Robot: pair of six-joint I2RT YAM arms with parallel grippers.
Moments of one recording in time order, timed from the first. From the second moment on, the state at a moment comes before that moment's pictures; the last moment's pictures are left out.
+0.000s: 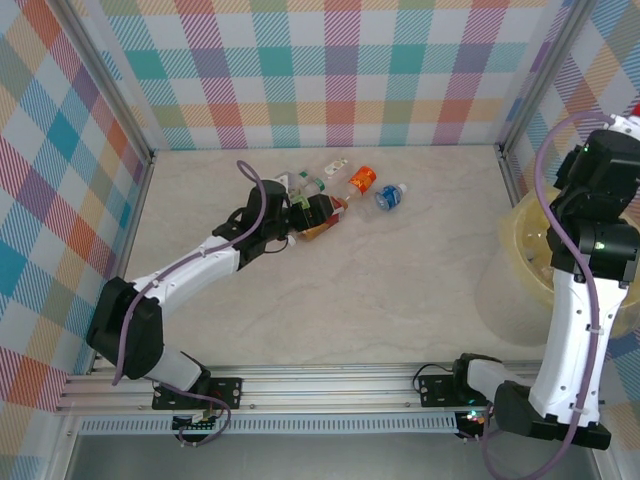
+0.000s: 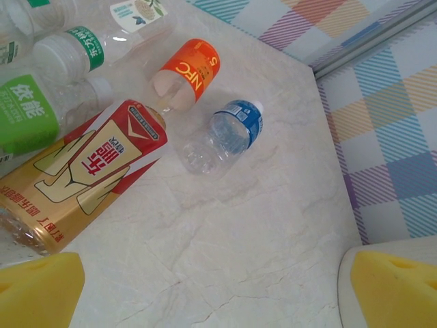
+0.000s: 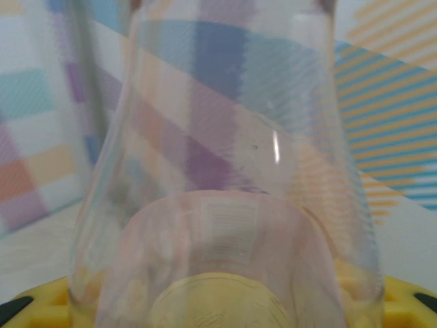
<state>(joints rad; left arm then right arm) -0.56 1.49 1.08 -0.09 0.11 -0.76 -0.19 1.11 1.75 -0.95 0.61 0.03</state>
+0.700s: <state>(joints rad) -0.56 1.53 1.13 -0.14 0.11 -0.80 -0.59 1.16 1.54 -1.16 0.57 0.03</state>
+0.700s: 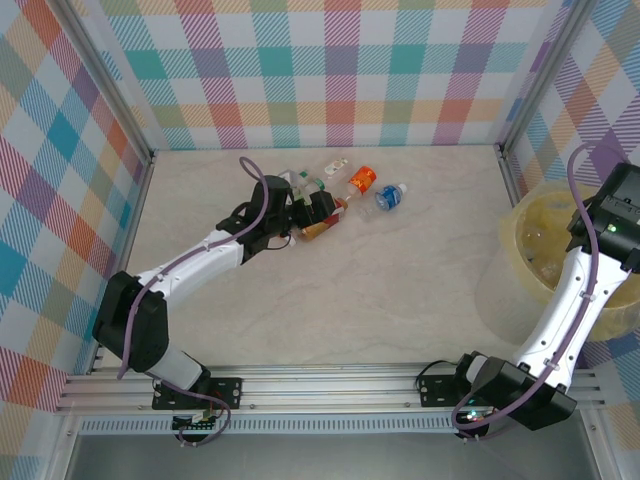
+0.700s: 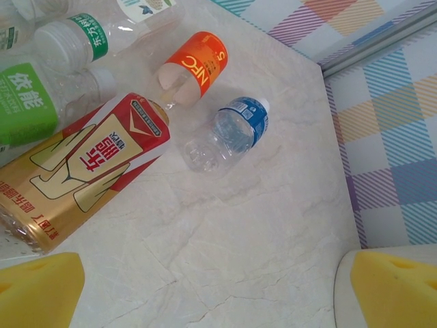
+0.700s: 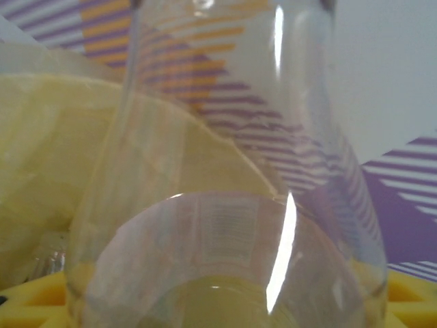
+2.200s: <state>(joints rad) -0.55 1.60 1.15 -0.19 0.07 -0.82 -0.57 0.97 1.50 -1.07 -0.08 0.28</state>
